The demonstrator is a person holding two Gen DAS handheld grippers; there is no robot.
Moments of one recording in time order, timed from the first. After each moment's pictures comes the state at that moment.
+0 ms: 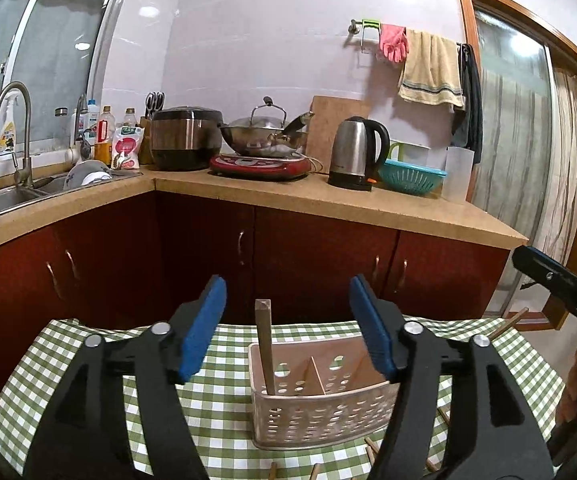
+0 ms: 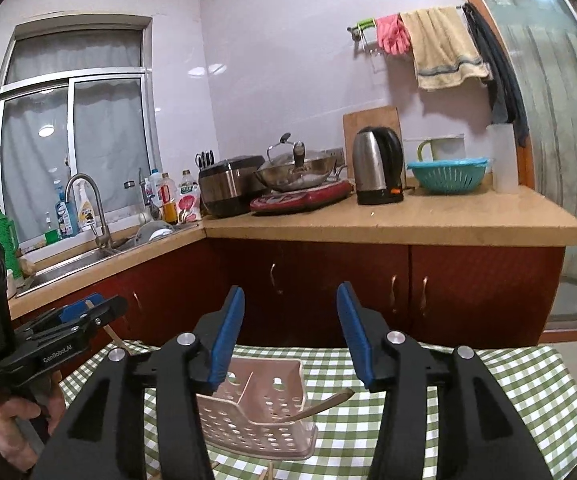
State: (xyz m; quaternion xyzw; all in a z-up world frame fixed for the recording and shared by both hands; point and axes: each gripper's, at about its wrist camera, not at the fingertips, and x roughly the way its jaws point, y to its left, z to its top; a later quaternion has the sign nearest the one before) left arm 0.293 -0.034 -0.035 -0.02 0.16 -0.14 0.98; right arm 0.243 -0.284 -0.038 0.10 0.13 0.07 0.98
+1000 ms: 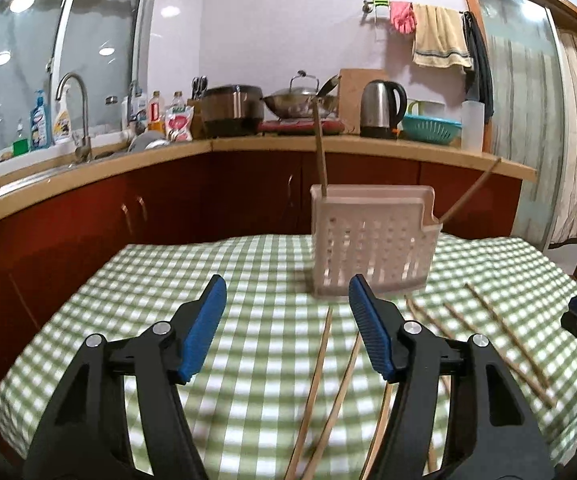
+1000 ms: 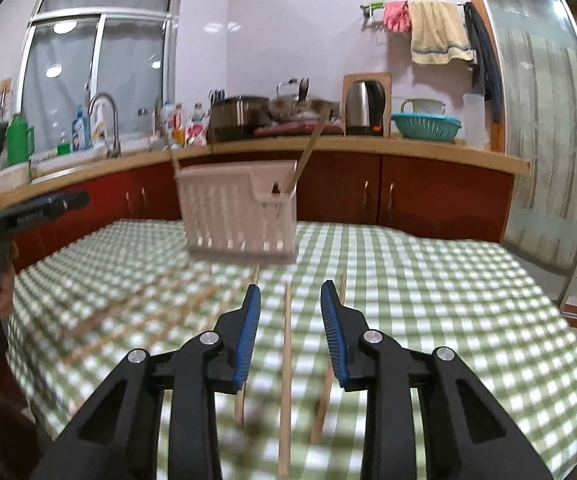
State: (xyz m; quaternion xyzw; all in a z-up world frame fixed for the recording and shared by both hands) left arm 0.134 0.020 -0.125 0.02 0.19 -0.06 0.98; right arm 0.069 -0.281 -0.176 0.02 0.20 0.06 0.98
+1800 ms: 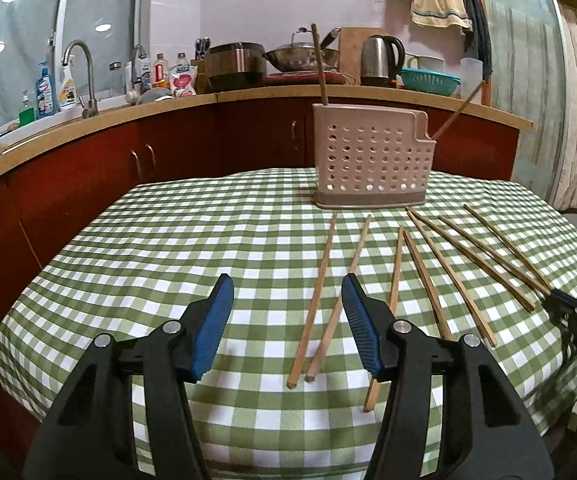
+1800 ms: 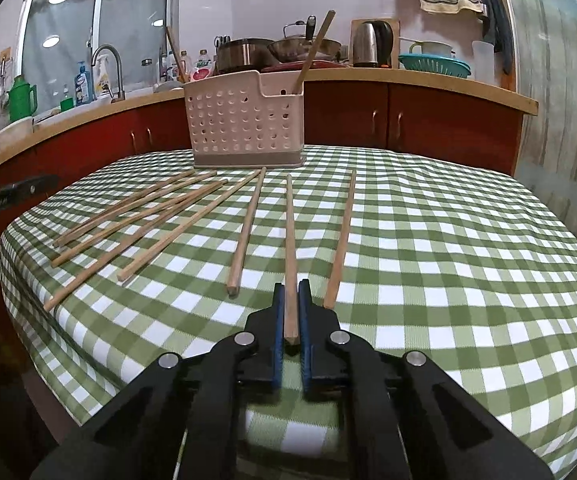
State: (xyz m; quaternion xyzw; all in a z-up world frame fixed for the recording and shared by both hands) left arm 0.085 0.026 -0.182 0.04 0.25 -0.06 0.96; right arm 0.051 -0.277 -0.238 0.02 0.28 0.07 0.96
